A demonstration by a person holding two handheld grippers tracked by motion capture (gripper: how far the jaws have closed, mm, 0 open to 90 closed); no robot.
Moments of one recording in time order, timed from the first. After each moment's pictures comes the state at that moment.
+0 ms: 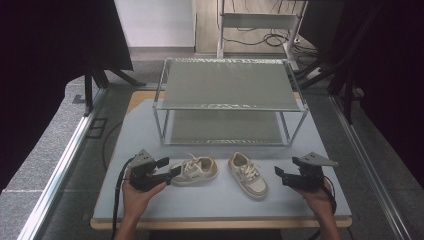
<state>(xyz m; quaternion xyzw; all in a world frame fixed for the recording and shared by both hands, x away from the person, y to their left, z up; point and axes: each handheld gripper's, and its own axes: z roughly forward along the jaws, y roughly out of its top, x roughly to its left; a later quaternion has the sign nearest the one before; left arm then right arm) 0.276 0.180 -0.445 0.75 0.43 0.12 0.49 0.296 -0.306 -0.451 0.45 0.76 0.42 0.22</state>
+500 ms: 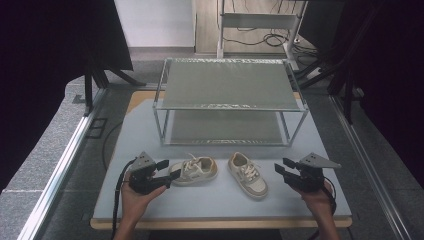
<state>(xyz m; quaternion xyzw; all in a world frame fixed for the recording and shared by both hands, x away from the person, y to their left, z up) 0.263 0.181 -0.444 0.76 0.42 0.13 0.48 0.287 -0.293 -0.437 0.41 0.76 0.47 0.20</state>
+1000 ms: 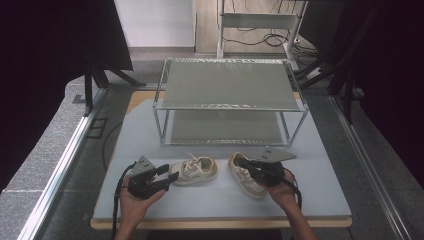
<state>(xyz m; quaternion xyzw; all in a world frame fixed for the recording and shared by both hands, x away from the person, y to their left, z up) 0.252 0.181 -0.445 0.76 0.43 0.13 0.47 0.303 -0.185 -0.428 0.27 0.82 0.48 0.16</state>
